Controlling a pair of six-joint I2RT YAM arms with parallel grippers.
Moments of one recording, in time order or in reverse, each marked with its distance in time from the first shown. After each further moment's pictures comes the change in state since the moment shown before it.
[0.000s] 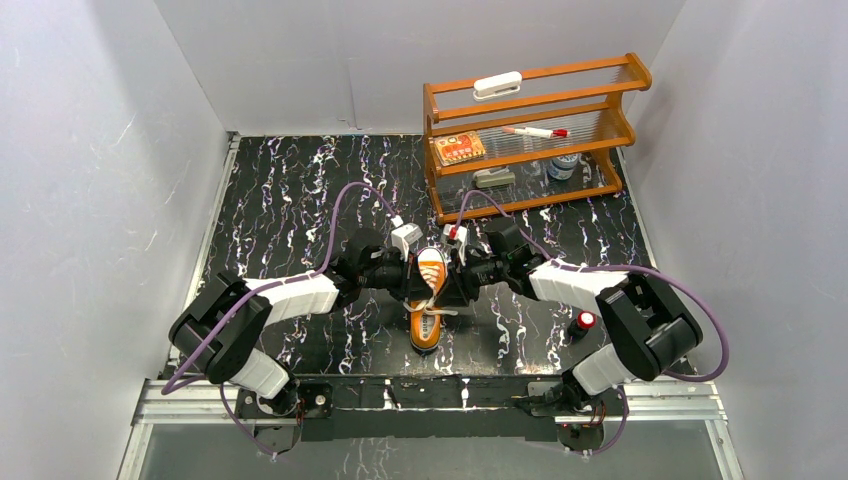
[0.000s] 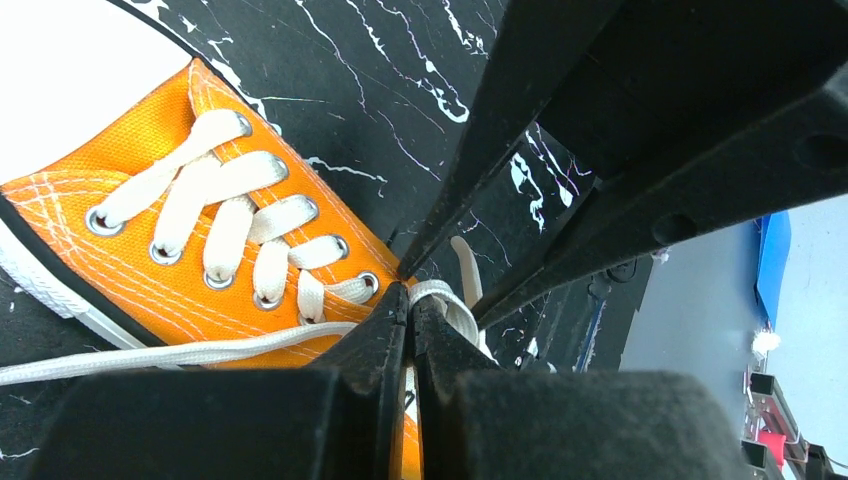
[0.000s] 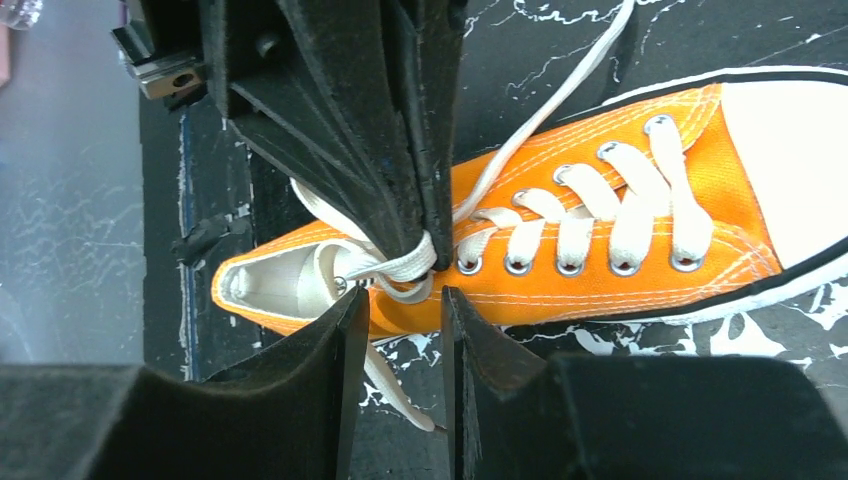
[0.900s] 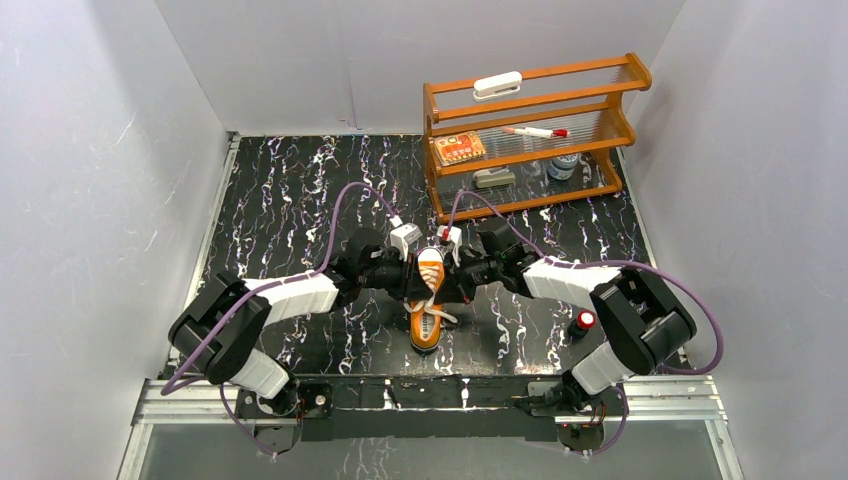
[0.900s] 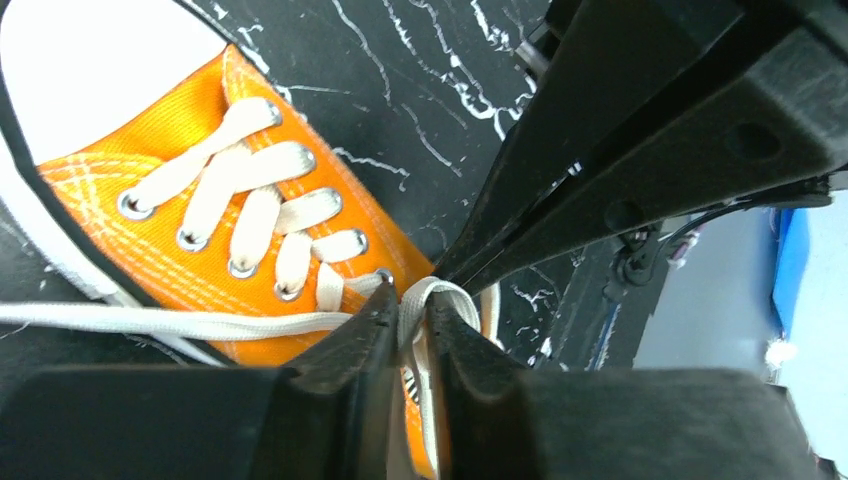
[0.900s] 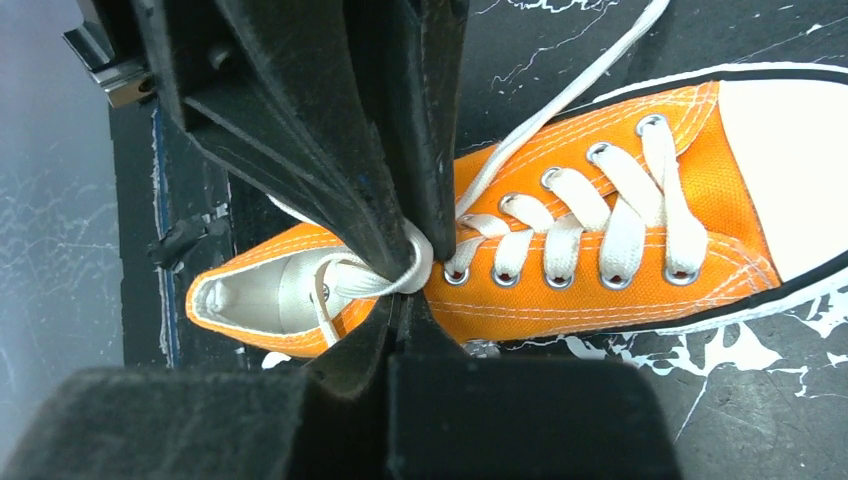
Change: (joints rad) left arm 0.004 0.000 0.003 -0.021 -0.010 0.008; right arm 0.031 0.037 0.035 -0.032 0.065 -0.025
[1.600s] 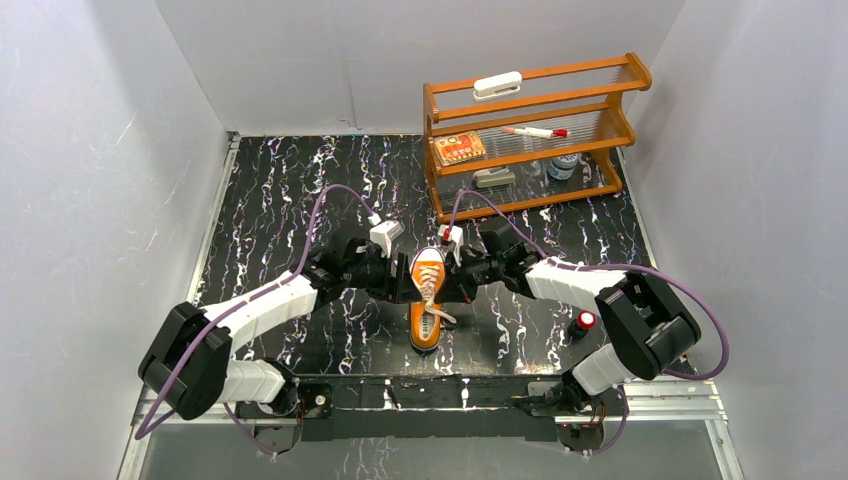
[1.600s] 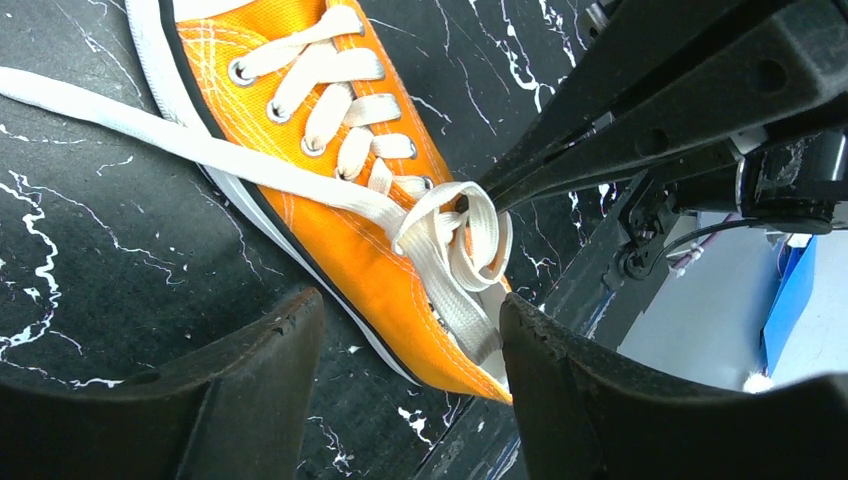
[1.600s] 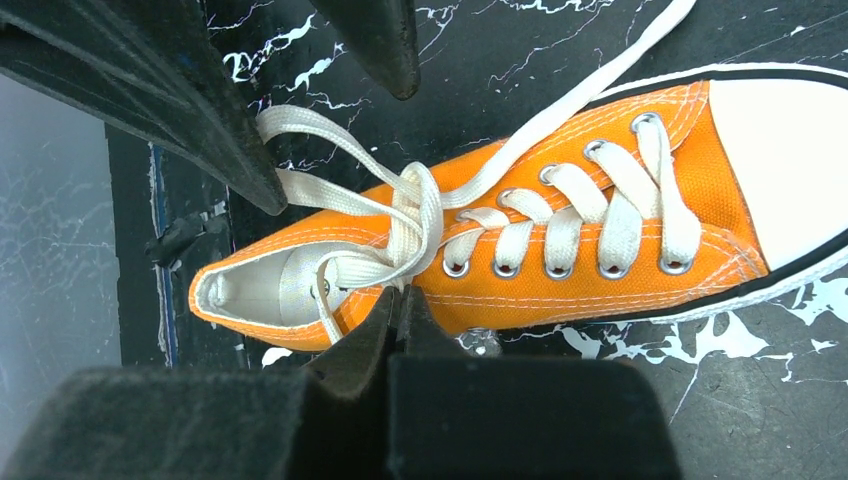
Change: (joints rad) left arm 0.054 -0.211 0.043 -0.402 -0.109 -0.005; right arm 0.000 -0.029 0.000 -0.030 0.018 -0.010
